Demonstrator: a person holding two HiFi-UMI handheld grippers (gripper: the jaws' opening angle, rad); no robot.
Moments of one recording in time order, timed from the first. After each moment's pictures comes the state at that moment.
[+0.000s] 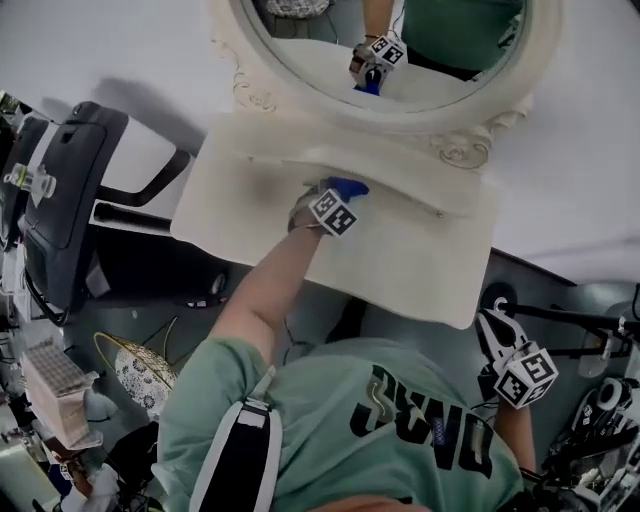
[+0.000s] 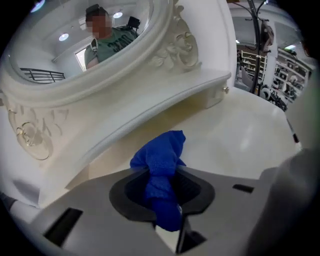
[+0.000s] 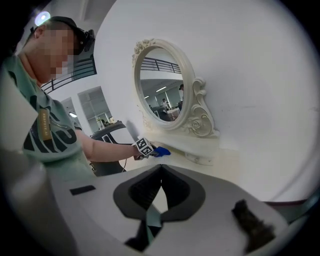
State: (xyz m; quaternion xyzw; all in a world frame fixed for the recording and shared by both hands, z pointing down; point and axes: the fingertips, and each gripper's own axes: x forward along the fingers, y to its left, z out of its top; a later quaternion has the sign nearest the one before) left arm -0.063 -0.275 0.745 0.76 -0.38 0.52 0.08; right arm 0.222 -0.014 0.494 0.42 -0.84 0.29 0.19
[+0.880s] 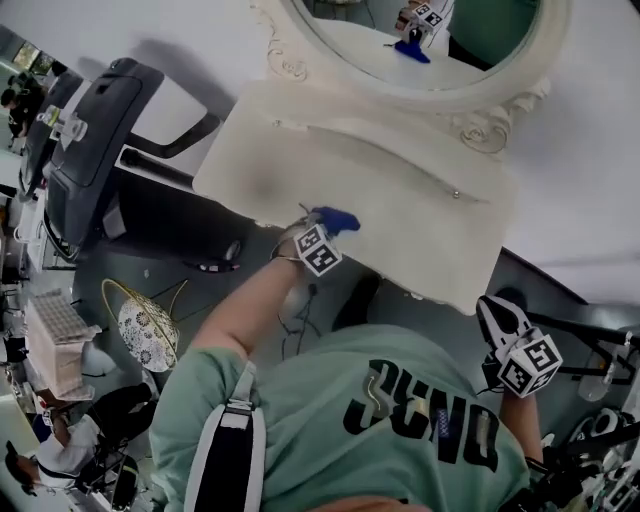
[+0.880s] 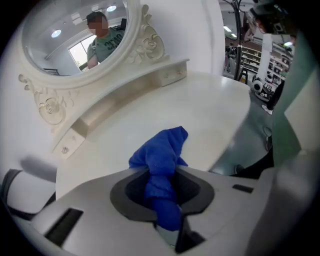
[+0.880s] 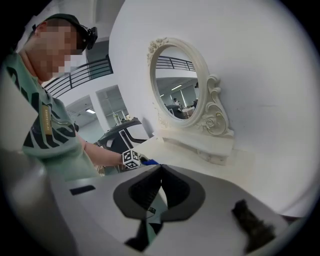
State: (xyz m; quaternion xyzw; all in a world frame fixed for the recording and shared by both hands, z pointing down) left arm -0.097 -0.088 0.753 0.75 -0.35 0.55 0.09; right arm 0.227 0.014 0.499 0.33 -0.88 0.27 0.19
